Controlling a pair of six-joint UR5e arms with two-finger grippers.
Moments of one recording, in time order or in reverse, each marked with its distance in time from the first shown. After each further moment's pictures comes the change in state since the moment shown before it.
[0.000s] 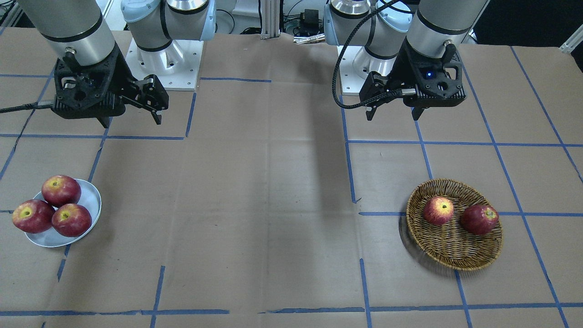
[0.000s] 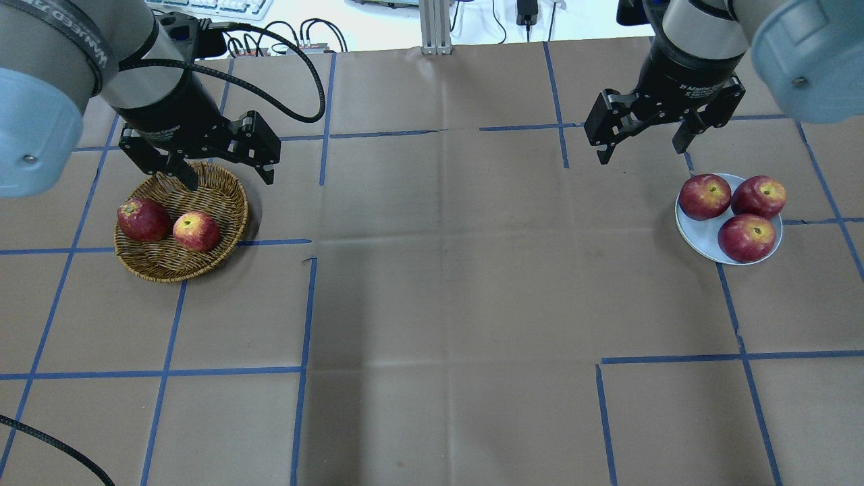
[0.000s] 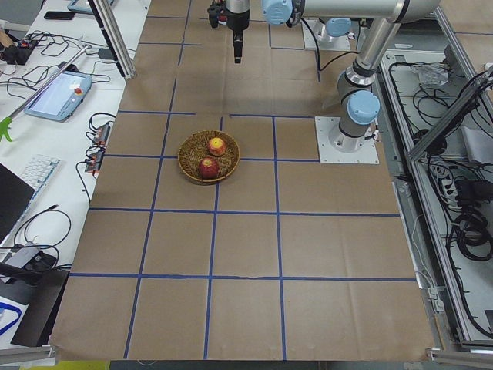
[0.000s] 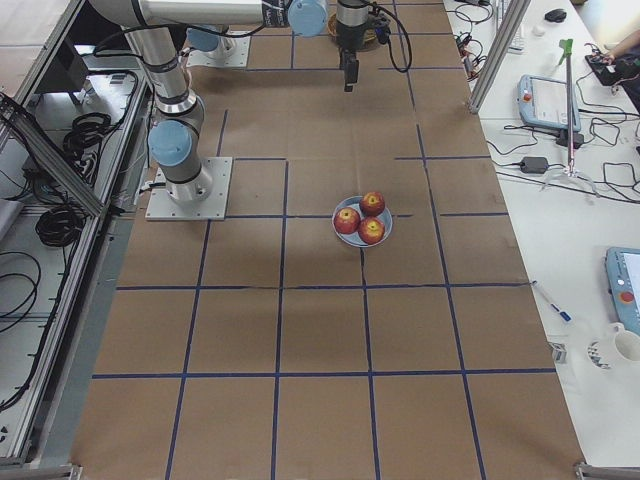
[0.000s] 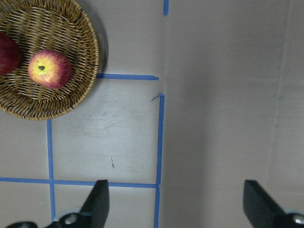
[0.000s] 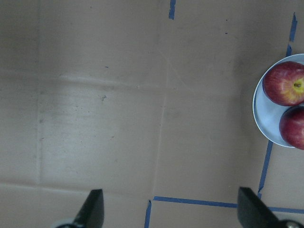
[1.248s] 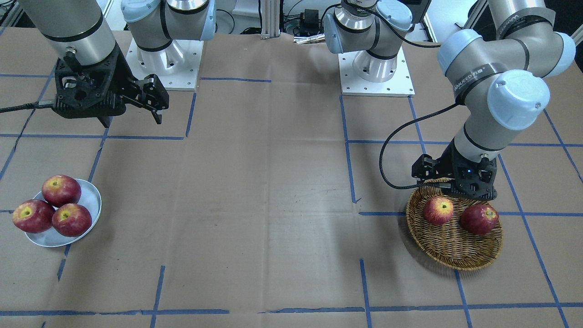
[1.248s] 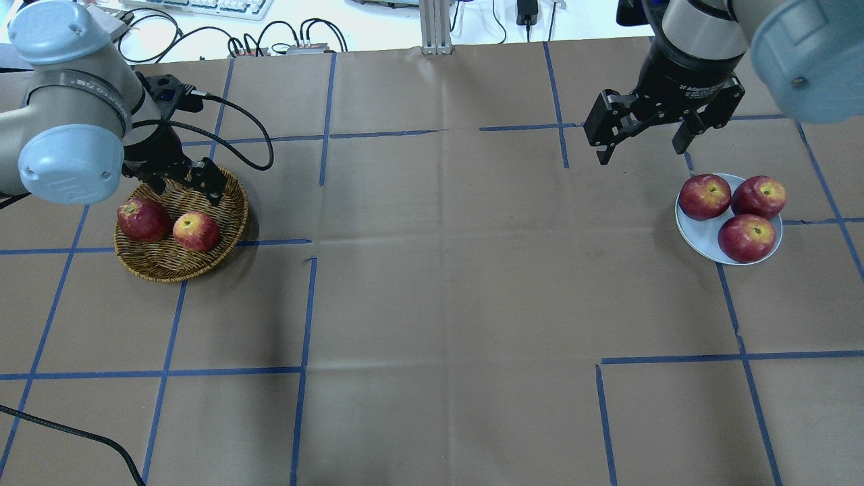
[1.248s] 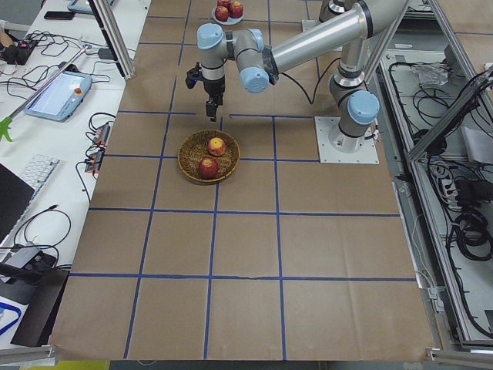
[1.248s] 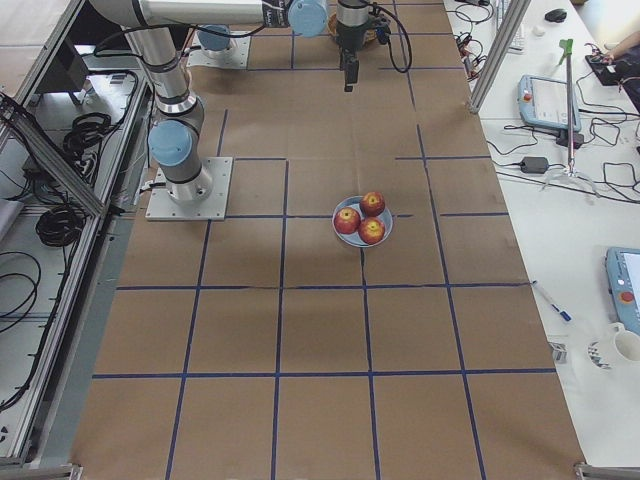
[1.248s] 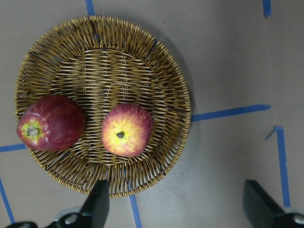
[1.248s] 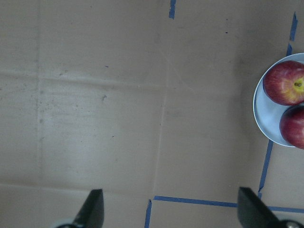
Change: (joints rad) left arm 0.234 -0.245 -0.148 0.377 0.083 0.487; right arm 0.001 0.000 0.000 0.001 0.000 0.001
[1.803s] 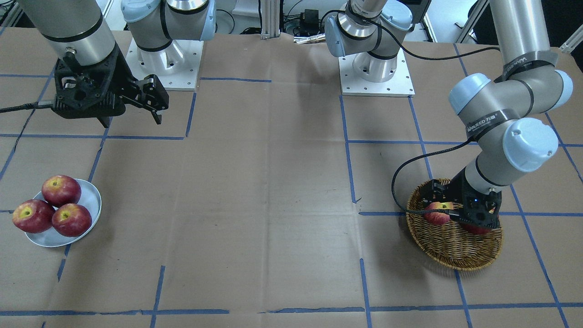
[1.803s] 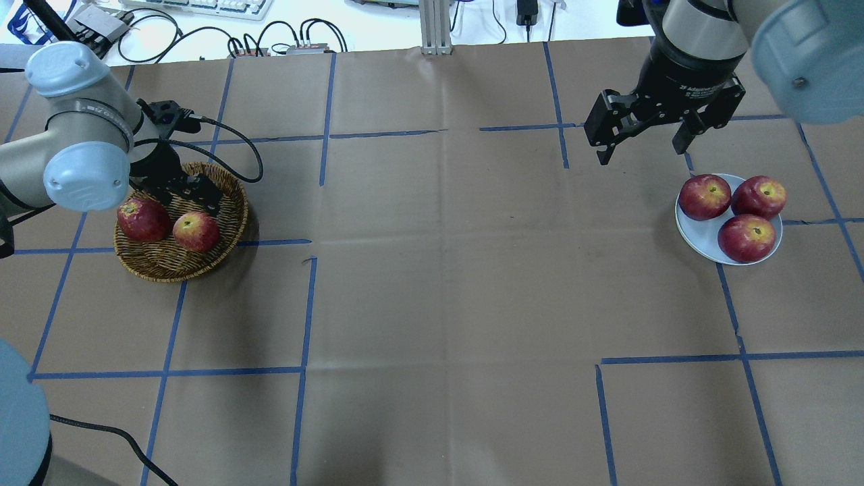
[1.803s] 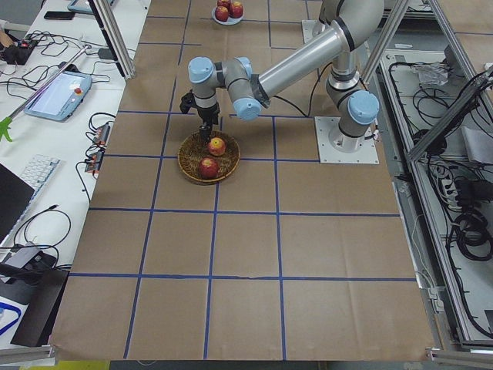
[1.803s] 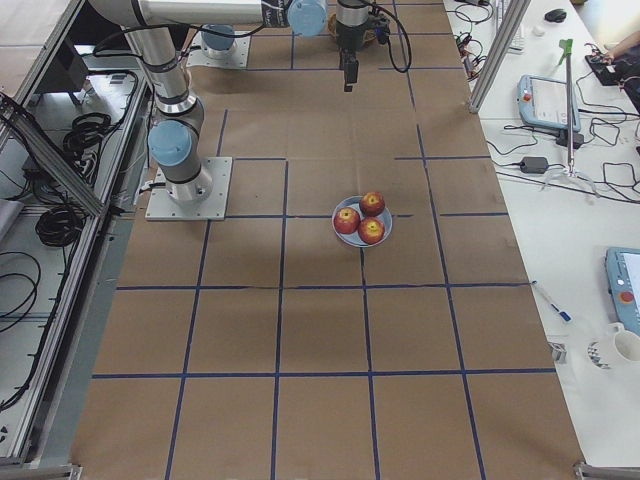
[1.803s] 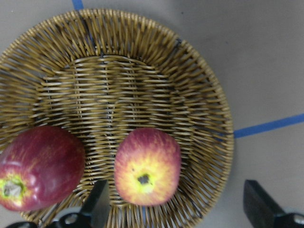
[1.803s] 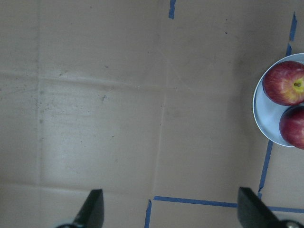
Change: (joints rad) left arm 0.072 -0.148 -0.004 0.131 -0.041 0.097; right arm -0.001 0.000 0.000 0.000 0.000 0.000
